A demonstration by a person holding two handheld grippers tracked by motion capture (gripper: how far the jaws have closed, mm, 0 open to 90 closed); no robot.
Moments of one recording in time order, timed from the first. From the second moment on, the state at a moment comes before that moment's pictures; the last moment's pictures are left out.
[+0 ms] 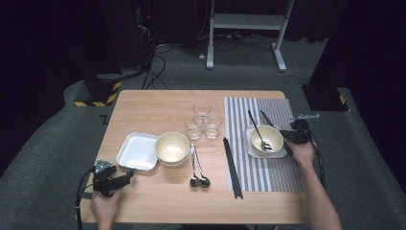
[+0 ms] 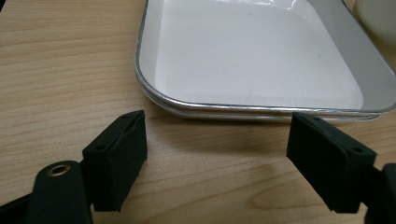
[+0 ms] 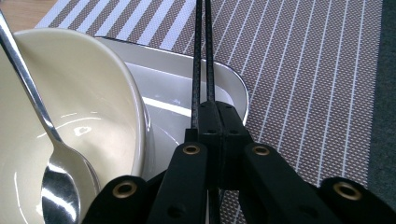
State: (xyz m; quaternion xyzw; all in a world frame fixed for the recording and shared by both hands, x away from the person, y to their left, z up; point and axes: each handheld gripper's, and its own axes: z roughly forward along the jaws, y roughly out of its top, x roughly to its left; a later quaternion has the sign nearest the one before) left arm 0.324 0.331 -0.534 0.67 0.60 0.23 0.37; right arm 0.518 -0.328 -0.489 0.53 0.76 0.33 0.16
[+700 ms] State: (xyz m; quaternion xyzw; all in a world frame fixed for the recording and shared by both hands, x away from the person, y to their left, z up) left arm 0.324 0.331 -0.534 0.67 0.60 0.23 0.37; right arm 0.519 -0.331 -0.490 0.54 0.76 0.32 0.17
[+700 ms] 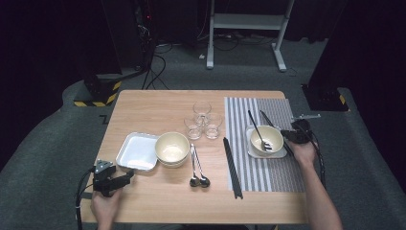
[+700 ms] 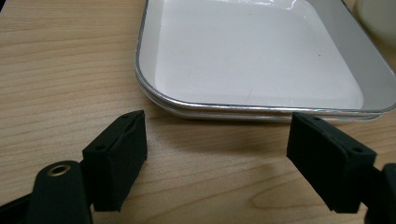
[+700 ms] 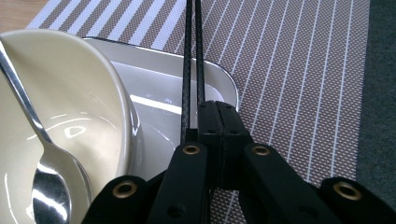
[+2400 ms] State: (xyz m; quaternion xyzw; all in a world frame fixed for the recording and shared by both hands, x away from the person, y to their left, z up) left arm 0.324 0.330 -0.534 0.68 0.59 0.23 0.37; right arm 0.467 -0.324 -0.457 0.53 0.72 0.37 0.23
